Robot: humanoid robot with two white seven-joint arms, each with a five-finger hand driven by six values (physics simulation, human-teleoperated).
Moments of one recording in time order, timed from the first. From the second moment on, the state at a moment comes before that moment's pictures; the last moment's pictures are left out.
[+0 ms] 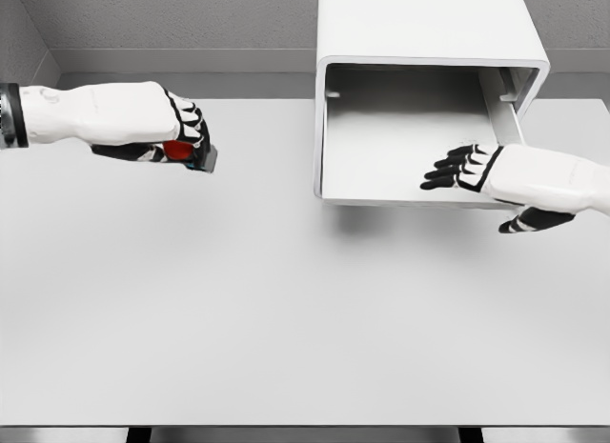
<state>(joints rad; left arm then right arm) -0.98 0.93 -0.86 -1.60 -0.13 -0.61 -0.56 -0.37 -1.01 0.31 -1.76 0.13 -0.61 0.61</state>
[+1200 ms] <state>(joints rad) -1.20 0.42 -0.87 -1.48 -0.06 -0.61 -0.61 0.34 -1.12 -0.33 -1.76 -0.03 -0.61 0.61</state>
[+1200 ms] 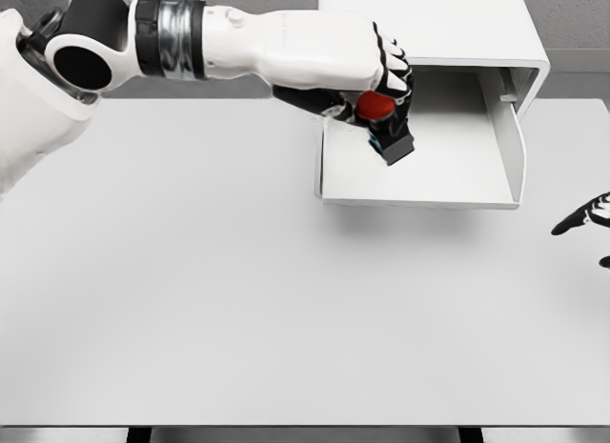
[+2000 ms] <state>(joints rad) -1.24 0.21 -0.87 -1.15 -0.17 -0.61 -0.61 0.07 -1.15 0.10 -1.76 0.00 -0.61 0.61</state>
